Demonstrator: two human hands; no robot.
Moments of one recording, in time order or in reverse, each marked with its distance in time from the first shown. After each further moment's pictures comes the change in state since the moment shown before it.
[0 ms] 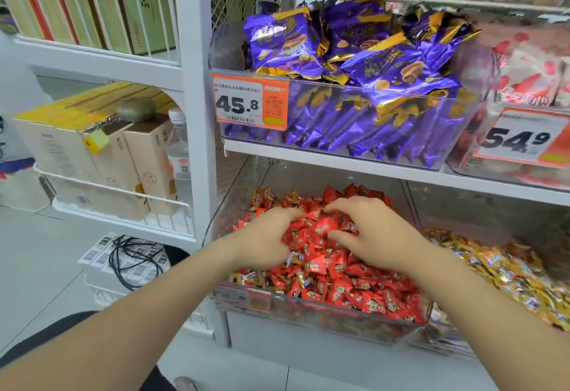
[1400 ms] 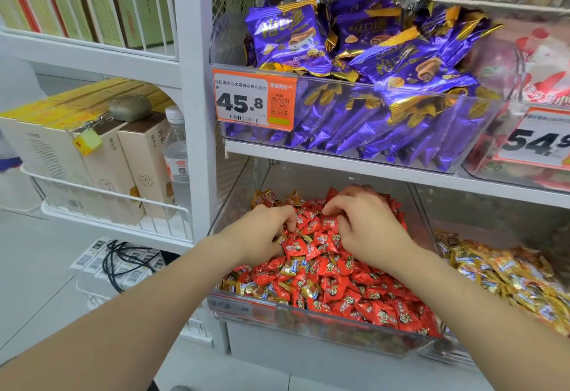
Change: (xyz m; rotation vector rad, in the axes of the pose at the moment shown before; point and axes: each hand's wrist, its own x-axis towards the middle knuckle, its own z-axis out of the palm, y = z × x) left_hand 0.035 -0.044 0.001 0.124 0.123 0.135; right_hand 0.027 -0.005 0.022 -0.008 0.186 0.084
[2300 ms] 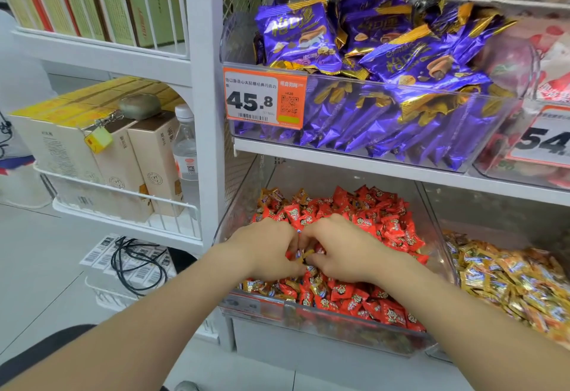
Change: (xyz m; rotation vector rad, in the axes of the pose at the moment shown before) left_hand -0.021 0.022 -0.001 0.142 -0.148 -0.104; right_hand 0.003 -0.033 0.029 0.035 -0.372 -0.190
